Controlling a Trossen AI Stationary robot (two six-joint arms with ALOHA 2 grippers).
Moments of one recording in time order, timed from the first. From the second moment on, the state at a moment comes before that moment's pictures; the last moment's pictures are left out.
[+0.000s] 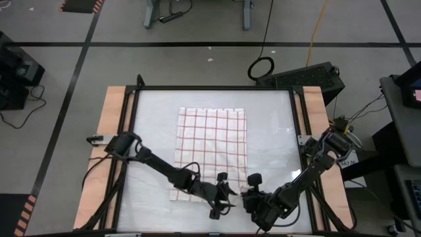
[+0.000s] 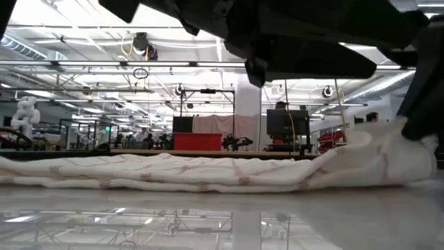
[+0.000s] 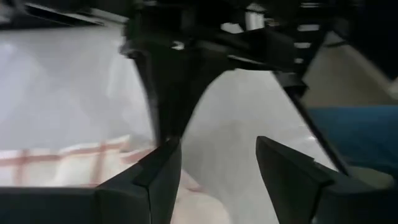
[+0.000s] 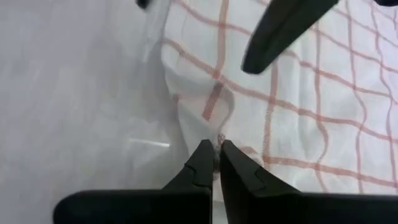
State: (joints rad) left arm -0.45 2.12 1.34 0.33 -0.16 -0.14; right arm 0.82 1.84 1.10 -0.49 0.65 0.51
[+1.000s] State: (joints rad) left arm -0.47 2.22 1.34 0.44 -0.44 -0.09; right arm 0.77 1.76 1.10 -0.49 0.68 0.64
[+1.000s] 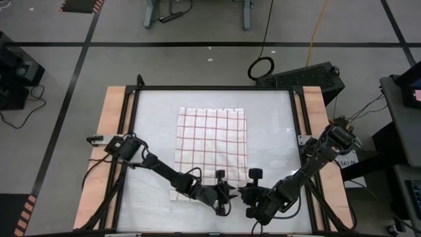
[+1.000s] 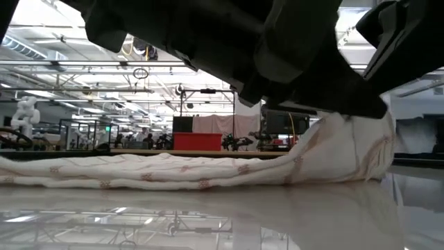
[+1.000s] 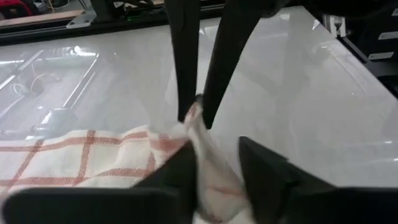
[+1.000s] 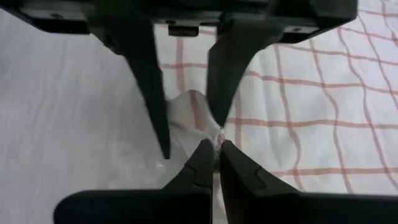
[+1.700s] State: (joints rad) left arm -0.46 2.22 1.34 0.46 -0.24 -0.07; right arm 0.84 1.76 1.10 -0.50 0.66 0.56
